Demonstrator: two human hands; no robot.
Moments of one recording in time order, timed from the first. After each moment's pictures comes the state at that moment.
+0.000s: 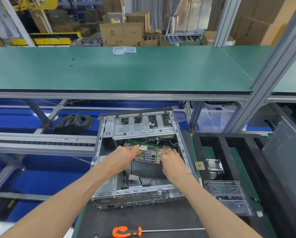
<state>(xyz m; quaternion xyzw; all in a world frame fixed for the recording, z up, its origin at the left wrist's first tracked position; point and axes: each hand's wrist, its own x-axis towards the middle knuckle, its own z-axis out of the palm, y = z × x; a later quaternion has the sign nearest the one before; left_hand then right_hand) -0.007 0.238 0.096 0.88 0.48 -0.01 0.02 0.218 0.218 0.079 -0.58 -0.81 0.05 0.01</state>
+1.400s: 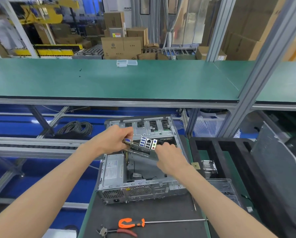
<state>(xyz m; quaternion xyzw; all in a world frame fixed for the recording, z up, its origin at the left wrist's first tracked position) -0.034 0.221 0.224 0.85 0.51 0.05 0.13 0.196 0.168 0.190 -0.56 -0.83 0.06 0.02</state>
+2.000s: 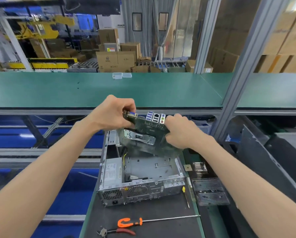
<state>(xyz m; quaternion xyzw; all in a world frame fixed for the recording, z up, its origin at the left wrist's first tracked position) -0.018 0.187 0.346 0.88 0.38 0.29 0.07 0.229 0.144 0.327 -0.59 -0.81 0.02 0.05</state>
